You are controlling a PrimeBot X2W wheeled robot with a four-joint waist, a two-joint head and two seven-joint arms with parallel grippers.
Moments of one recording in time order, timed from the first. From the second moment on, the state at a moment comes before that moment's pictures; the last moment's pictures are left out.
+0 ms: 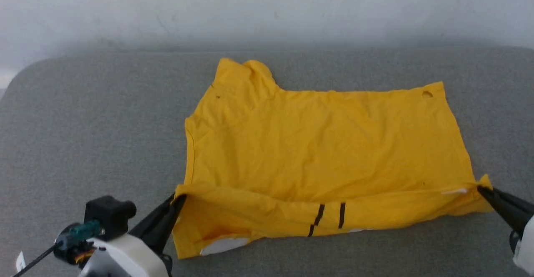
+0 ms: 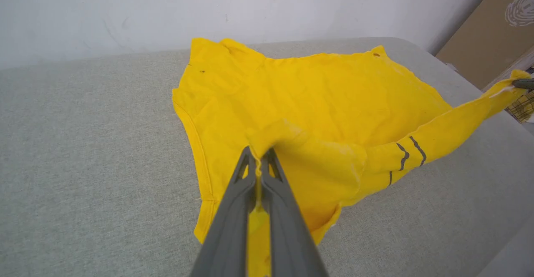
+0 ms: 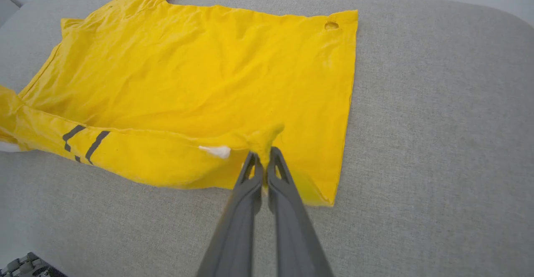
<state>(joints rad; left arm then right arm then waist) 0.07 0.65 -0.40 -0.35 -0.68 0.11 0.16 0.09 -0.68 0.04 -0.15 0.80 0.13 0.47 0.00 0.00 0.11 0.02</state>
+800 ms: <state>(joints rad) -0.26 0.50 -0.45 0.06 -0.56 0.11 0.08 -0.21 -0.62 0.16 0.16 0.63 0.13 0.31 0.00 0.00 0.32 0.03</state>
